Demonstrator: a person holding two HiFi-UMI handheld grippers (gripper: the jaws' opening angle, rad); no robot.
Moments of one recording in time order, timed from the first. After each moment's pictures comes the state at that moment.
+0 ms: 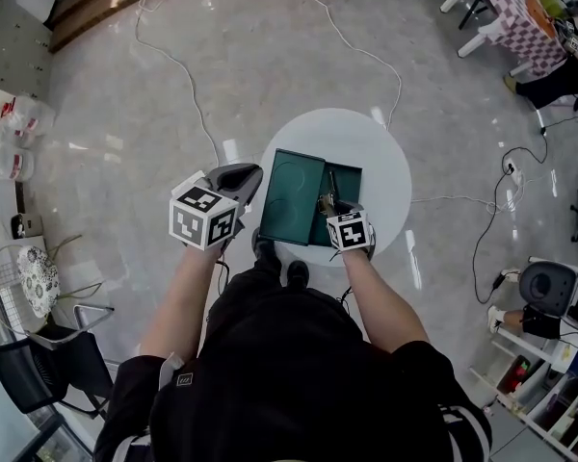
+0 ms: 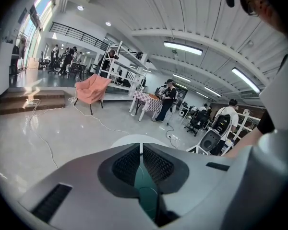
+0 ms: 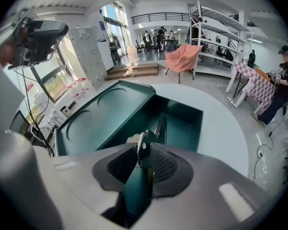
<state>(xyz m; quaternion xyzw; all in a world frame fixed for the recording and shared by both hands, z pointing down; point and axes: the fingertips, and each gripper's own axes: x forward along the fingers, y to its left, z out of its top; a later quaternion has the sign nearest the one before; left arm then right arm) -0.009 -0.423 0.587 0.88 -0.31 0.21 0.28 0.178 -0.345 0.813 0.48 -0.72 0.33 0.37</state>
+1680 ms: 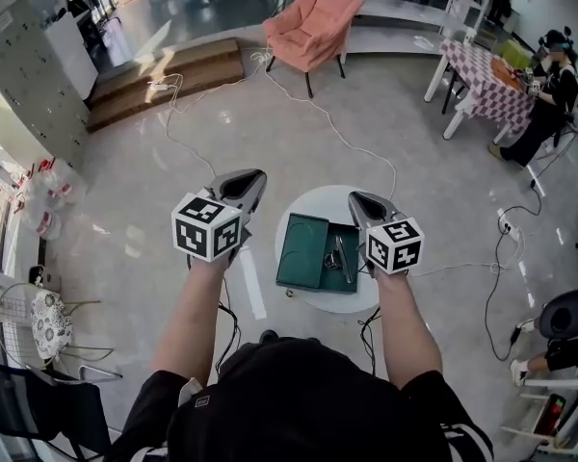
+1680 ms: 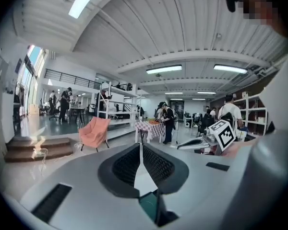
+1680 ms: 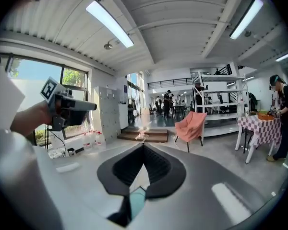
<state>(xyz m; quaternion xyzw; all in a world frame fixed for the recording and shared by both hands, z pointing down) -0.029 -0.427 0.390 0.92 -0.37 0.11 0.09 0.158 -0.407 0.463 0.51 -0.85 0.11 0.09</state>
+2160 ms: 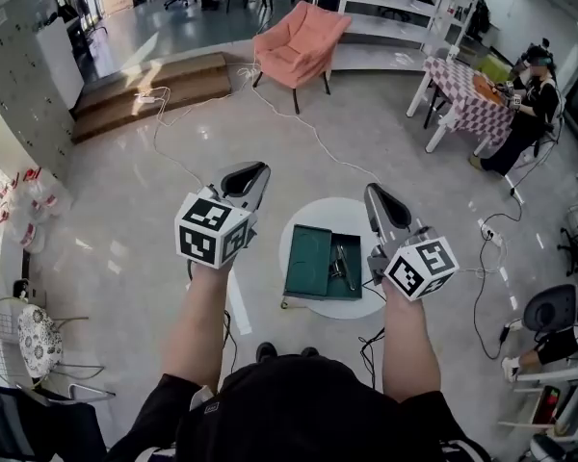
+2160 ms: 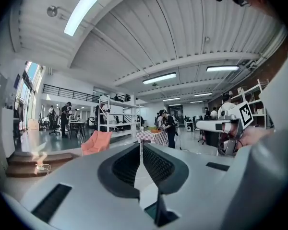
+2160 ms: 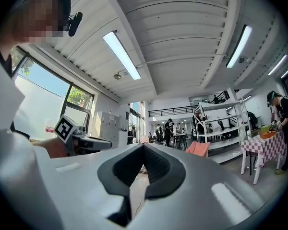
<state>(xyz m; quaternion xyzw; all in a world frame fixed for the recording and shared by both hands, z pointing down) -0.066 -0.428 0.332 0.93 -0.37 0.07 0.02 0.108 -0.355 0.305 0.52 -0.85 -0.01 -0.06</state>
